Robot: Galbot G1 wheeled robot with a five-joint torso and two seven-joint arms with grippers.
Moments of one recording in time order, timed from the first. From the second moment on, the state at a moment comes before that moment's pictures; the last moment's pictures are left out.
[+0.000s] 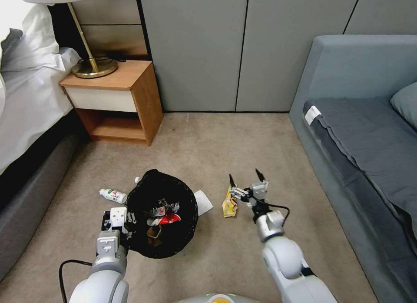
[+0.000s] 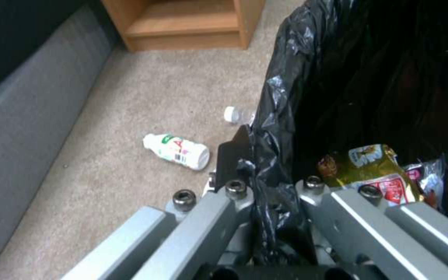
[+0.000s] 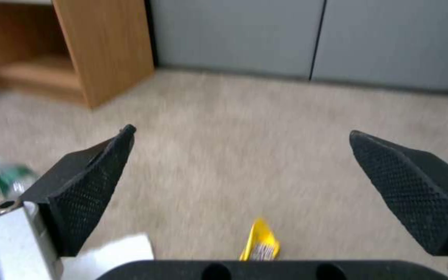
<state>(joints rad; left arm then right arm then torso) 1.71 -1.46 -0.59 -2.19 -0.01 0.42 -0.18 -1.29 1.39 0.22 1.69 0.11 0.11 0.07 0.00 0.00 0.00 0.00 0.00</state>
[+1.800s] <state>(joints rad) 1.78 -1.48 -0.60 -2.19 0.03 0.40 -0.18 -0.84 1.61 0.37 0.67 -0.07 0.07 -0.06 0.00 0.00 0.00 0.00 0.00</state>
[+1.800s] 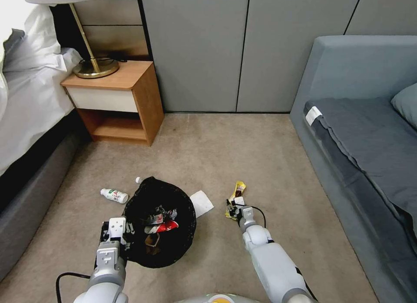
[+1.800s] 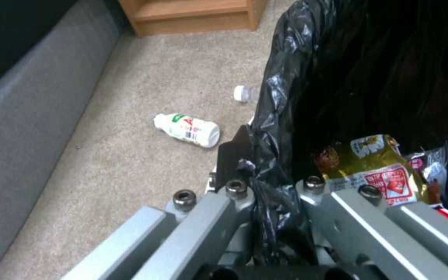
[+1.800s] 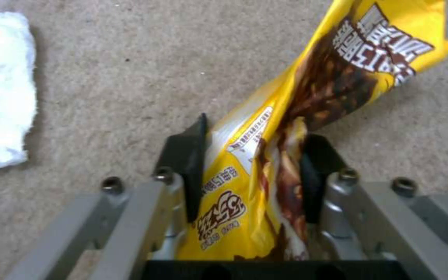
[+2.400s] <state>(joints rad) 1.76 -1.47 -0.59 -2.19 0.02 0.40 -0.18 -0.93 1.59 0.30 0.86 0.00 0.06 0.00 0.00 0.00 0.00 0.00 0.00</state>
